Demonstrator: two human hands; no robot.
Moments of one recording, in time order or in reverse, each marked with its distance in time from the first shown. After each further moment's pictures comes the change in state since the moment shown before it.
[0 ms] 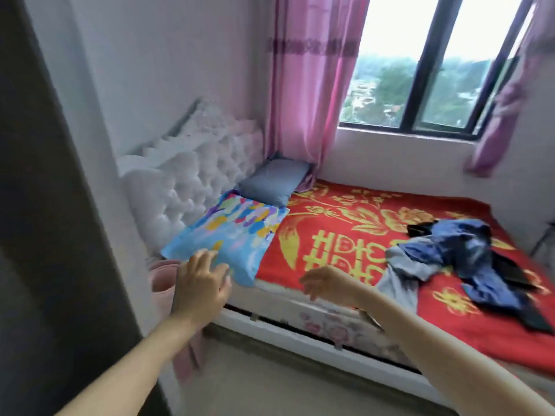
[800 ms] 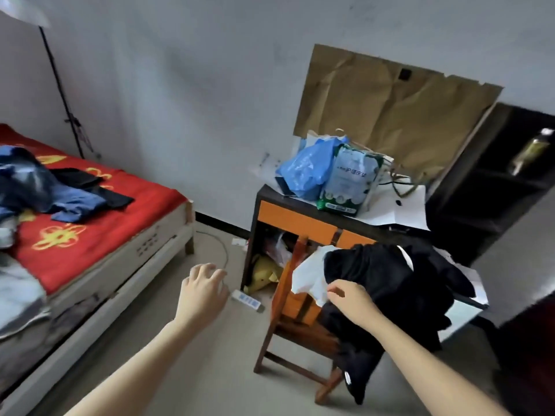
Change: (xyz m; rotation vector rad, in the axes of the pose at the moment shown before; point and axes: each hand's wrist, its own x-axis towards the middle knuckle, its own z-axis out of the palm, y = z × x) left_hand -0.154 0.428 0.037 -0.880 -0.674 1.203; right_hand -0.523 0.092 0.168 0.217 1.186 1.462
